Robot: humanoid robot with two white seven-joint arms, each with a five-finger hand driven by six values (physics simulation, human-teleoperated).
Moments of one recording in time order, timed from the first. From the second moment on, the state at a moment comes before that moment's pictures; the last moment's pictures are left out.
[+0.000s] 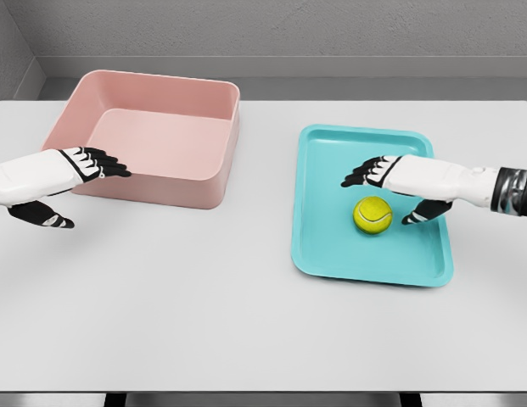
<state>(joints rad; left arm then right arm) -0.55 1.17 -0.77 -1.56 -0.18 -0.61 -0.19 -0.72 -0.94 0.91 -1.44 0.20 -0.61 0.33</state>
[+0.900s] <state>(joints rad) -0.54 1.16 -0.78 -1.57 -0.17 -0.61 -0.19 -0.71 -0.90 0.95 -1.34 0.21 -0.61 0.35</state>
